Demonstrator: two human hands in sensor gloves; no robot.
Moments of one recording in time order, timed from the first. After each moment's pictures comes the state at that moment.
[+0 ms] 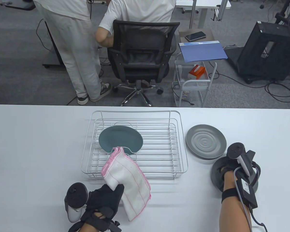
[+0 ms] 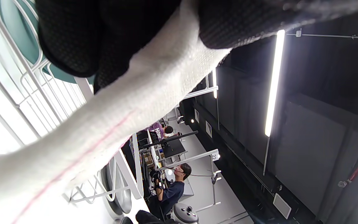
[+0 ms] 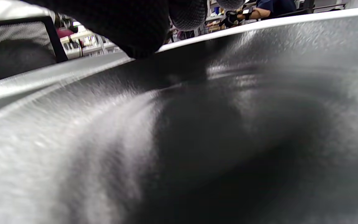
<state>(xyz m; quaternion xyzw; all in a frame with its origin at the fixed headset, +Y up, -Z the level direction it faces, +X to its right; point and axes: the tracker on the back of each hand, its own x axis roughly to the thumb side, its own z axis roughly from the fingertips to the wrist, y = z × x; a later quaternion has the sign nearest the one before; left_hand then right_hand) -0.197 -0.698 -0.259 -0.01 -0.19 0.60 0.78 0.327 -0.771 -0.410 -0.24 0.08 0.96 0.14</state>
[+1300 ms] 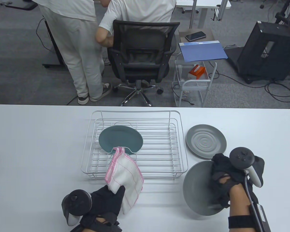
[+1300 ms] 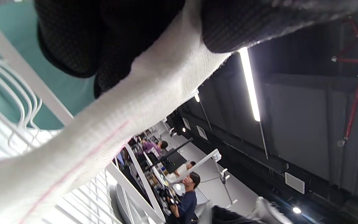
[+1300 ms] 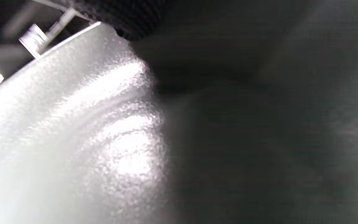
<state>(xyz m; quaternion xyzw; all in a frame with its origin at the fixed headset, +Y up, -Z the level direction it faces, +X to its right) -0.196 -0.676 -0.243 0.10 -0.21 0.47 0.85 0.258 -0.675 -0.332 -0.02 0.02 0.92 0.38</state>
